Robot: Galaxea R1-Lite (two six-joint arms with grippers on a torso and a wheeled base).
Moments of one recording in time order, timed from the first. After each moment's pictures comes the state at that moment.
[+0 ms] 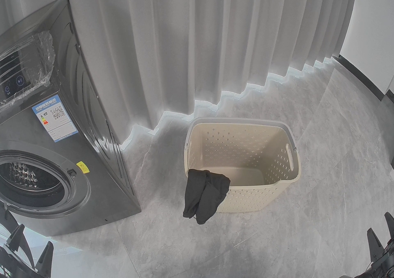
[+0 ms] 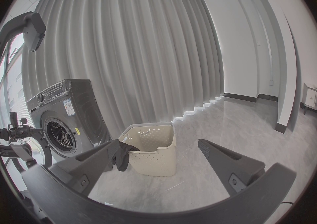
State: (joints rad) left arm -0.07 0.09 -0.02 -0.07 -0.02 -0.06; right arm 0.00 0.02 -0.02 -0.07 0.15 0.16
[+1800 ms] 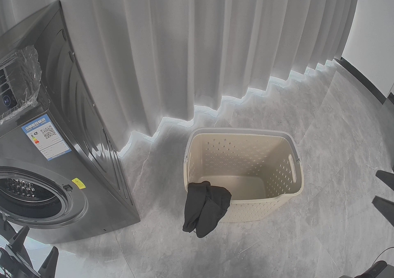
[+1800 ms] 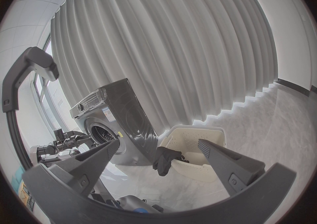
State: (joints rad) left arm -0.07 0.09 -0.02 -0.07 -0.10 -0.06; right arm 0.04 0.61 -0.37 -0.20 0.63 0.18
